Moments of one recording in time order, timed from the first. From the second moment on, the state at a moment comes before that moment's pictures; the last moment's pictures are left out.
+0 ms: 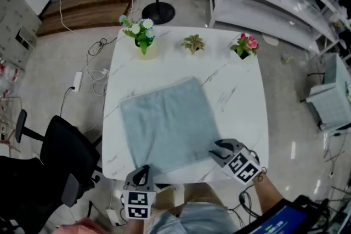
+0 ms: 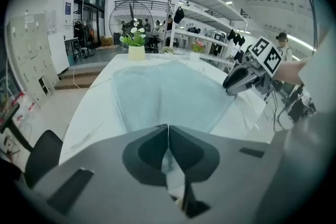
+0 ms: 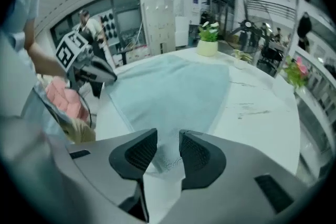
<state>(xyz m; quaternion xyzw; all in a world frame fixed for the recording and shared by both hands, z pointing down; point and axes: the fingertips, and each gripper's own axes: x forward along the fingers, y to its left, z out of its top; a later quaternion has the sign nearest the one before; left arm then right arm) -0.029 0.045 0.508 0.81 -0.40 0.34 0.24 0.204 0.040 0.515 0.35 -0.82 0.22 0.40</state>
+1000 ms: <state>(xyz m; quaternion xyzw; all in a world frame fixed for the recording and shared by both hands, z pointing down) -0.095 0.013 0.454 0.83 -0.45 0.22 0.25 0.229 -0.024 0.495 0.49 -0.72 0.46 0.19</state>
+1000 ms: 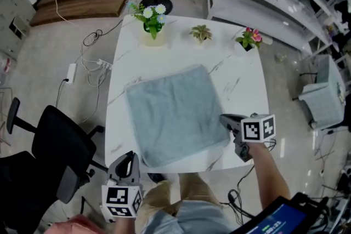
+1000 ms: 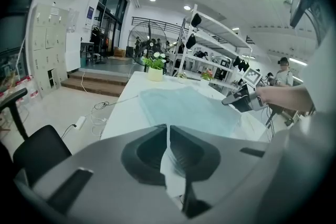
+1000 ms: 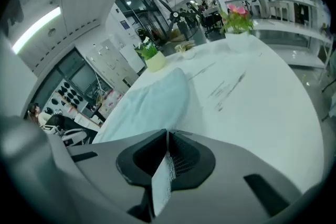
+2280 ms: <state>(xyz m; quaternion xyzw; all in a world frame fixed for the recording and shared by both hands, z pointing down) -0.217 0.082 0.446 0.78 -0.54 0.13 0.29 -0.077 -0.024 0.480 0.31 -0.84 0.18 0.41</state>
